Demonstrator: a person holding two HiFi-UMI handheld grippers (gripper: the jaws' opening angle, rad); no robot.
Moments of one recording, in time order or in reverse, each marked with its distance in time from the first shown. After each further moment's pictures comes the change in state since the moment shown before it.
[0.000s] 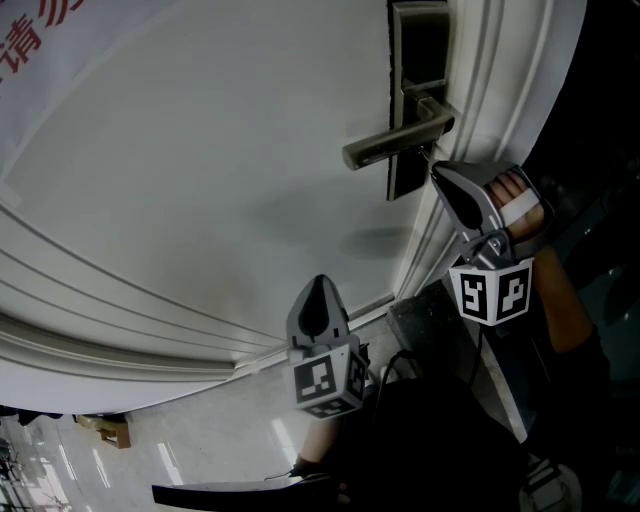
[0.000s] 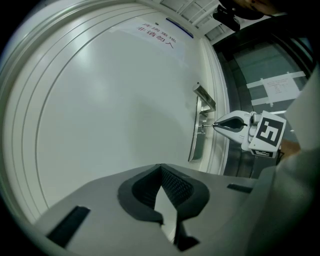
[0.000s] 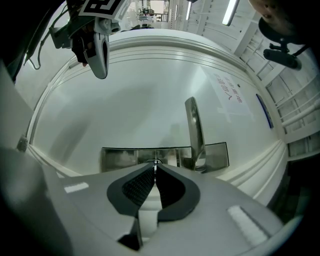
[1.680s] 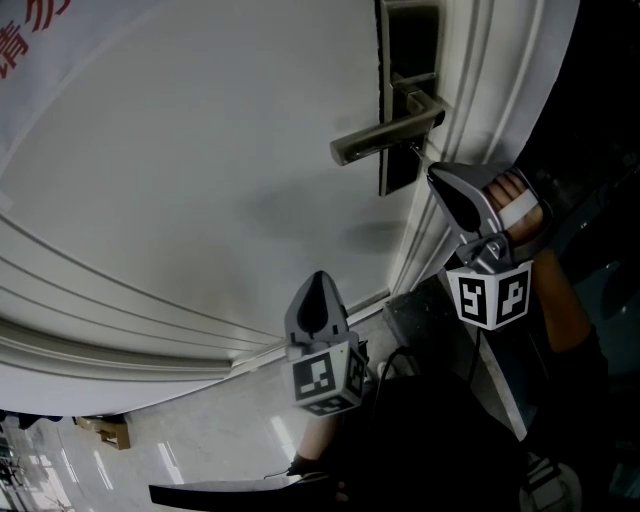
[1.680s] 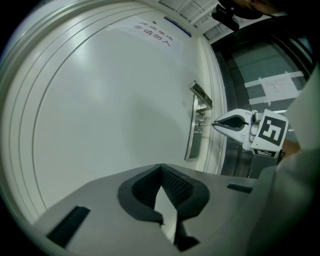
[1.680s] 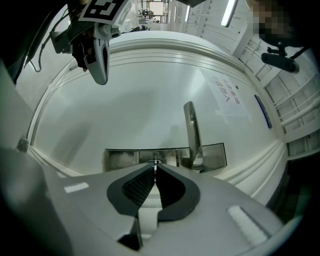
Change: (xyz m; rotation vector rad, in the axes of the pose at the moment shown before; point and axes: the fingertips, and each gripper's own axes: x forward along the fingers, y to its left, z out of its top) left arm 0.002 -0.009 -0.003 0.010 0.011 -0.026; right arm -0.011 0.003 0.002 0.008 -0.012 -0.001
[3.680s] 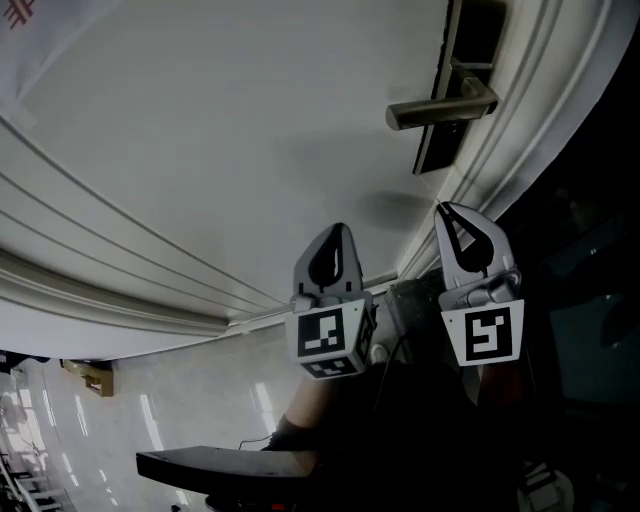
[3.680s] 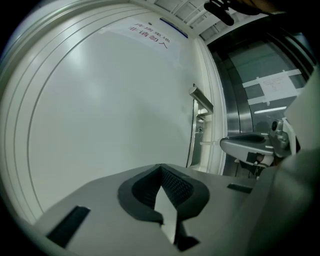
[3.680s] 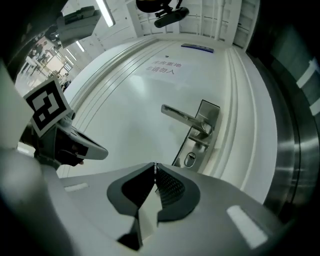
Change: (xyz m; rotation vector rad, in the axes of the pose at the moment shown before) left arm 0.008 0.002 0.018 0.069 -0.032 -0.022; right arm -0.032 0.030 0.055 1.030 -0.099 0.085
